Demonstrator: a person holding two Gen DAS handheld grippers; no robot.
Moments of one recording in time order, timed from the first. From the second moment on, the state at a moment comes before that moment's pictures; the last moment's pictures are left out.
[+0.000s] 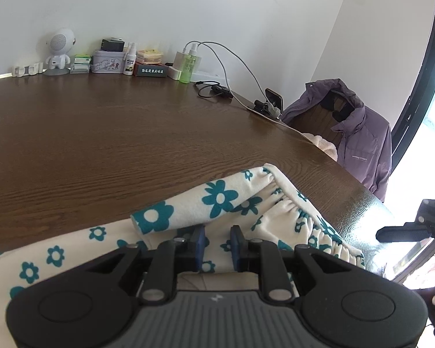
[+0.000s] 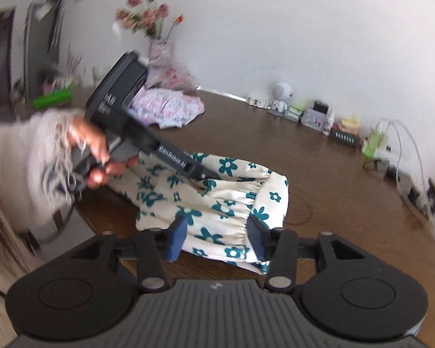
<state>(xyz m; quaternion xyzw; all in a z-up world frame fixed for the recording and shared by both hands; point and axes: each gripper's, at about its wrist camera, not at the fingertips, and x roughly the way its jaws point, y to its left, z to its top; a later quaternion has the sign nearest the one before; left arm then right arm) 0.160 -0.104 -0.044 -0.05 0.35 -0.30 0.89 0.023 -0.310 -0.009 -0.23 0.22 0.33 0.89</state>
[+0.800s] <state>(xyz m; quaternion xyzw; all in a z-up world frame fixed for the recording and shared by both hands) 0.124 -0.108 0.001 0.06 0.28 -0.39 0.87 0.092 -0.296 -0.015 -0.17 0.27 0.39 0.87</state>
